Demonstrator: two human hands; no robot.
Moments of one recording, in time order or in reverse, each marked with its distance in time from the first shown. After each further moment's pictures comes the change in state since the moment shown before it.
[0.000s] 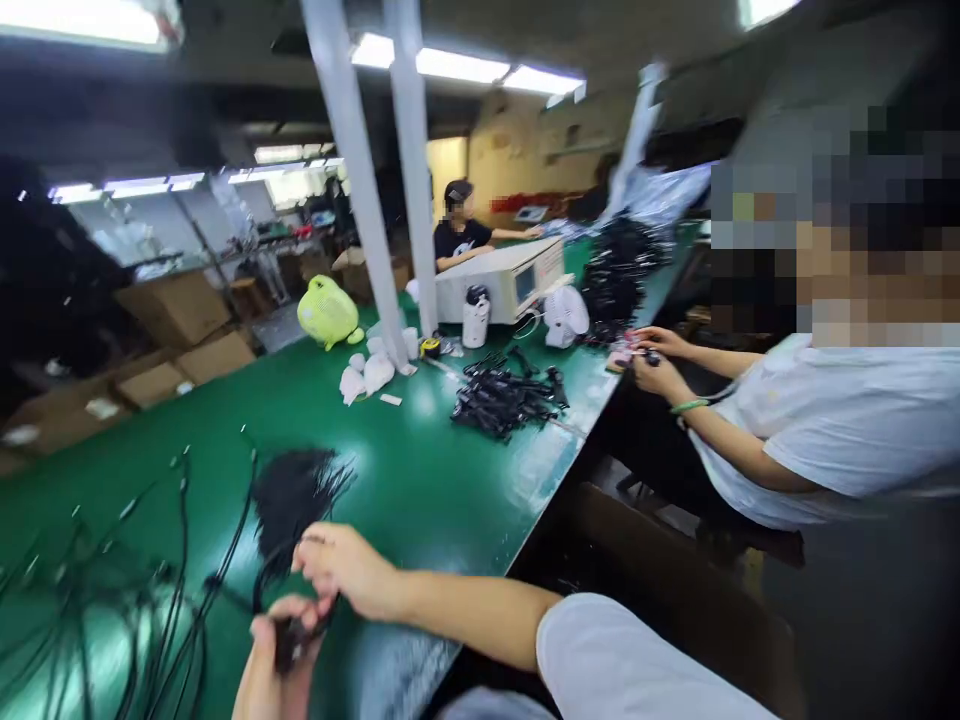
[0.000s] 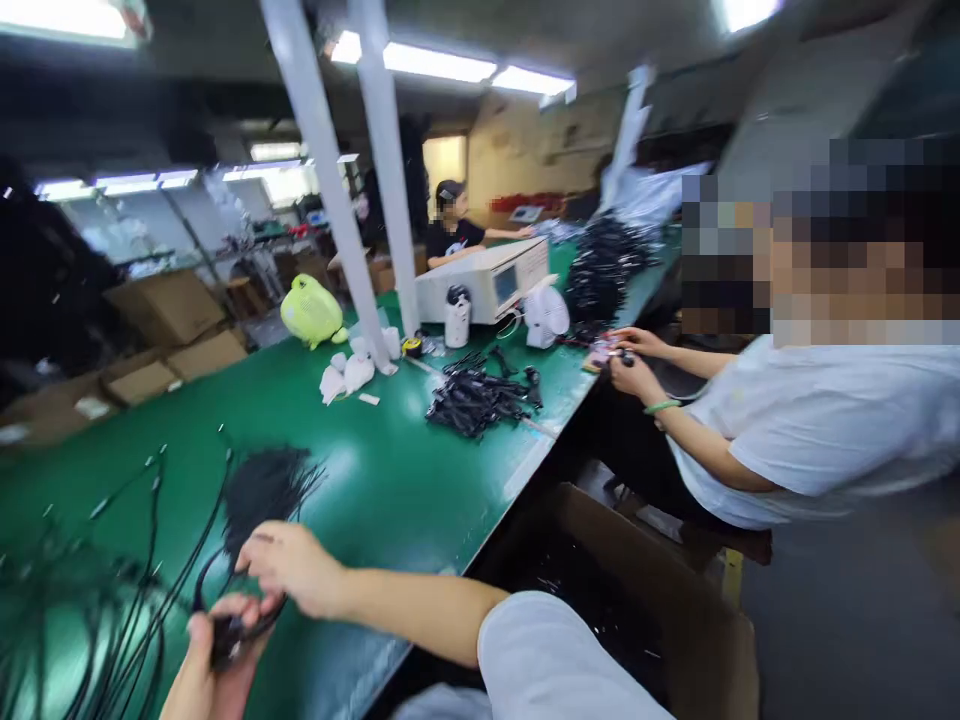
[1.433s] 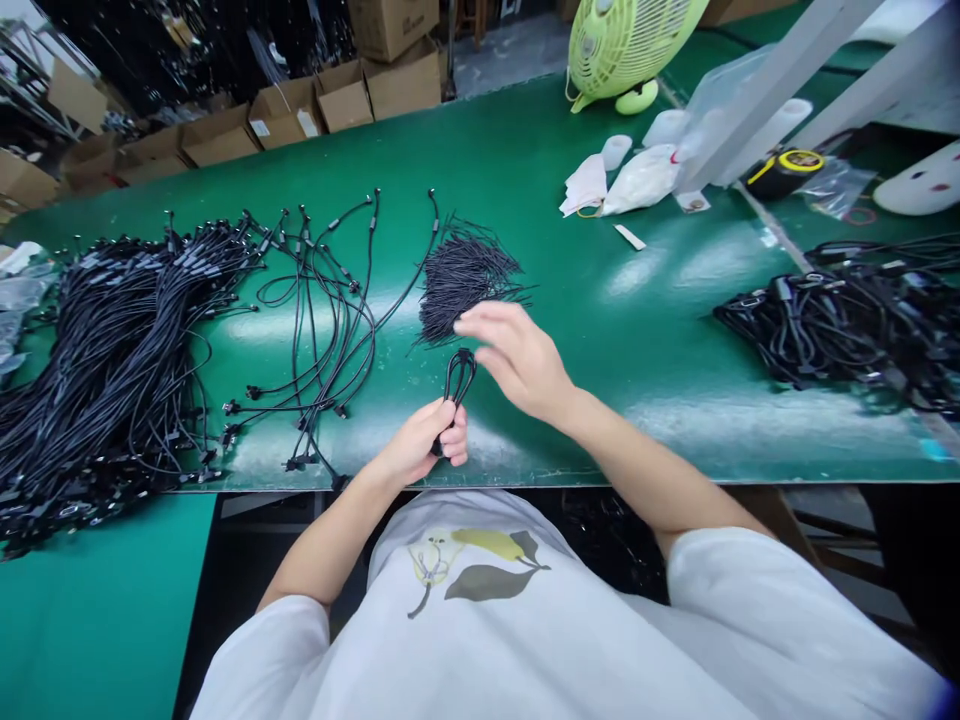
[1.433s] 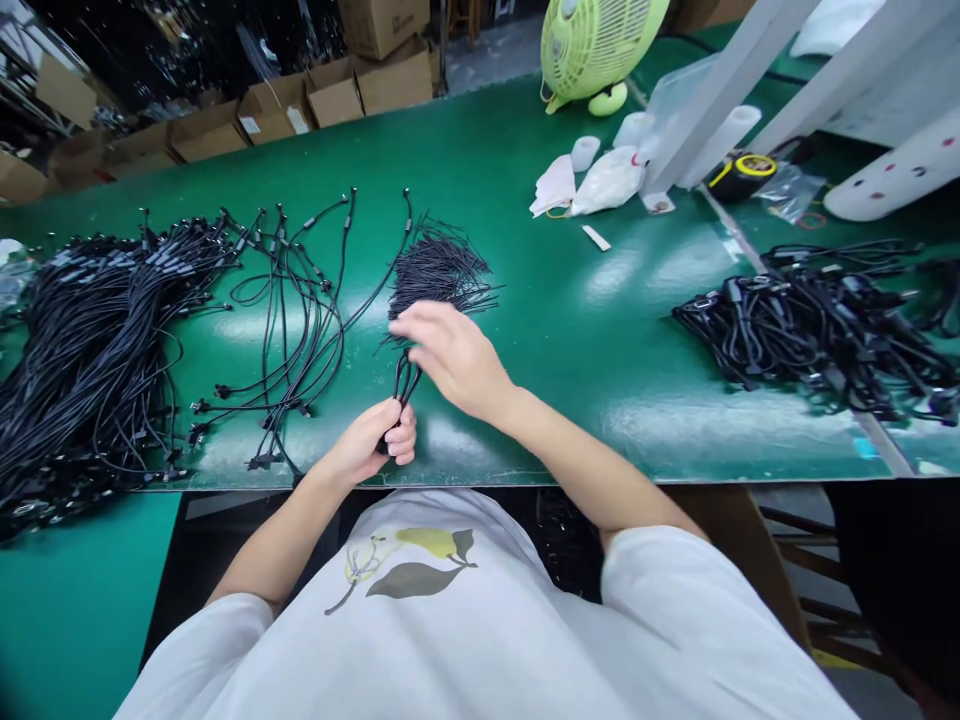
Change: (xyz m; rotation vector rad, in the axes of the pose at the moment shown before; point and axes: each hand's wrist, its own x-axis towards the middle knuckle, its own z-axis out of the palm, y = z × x) left_hand -0.030 -0.040 -0.028 -0.245 -0.188 -0.124; right_hand 0.012 -0.018 -0.008 -0.950 -0.325 -0.577
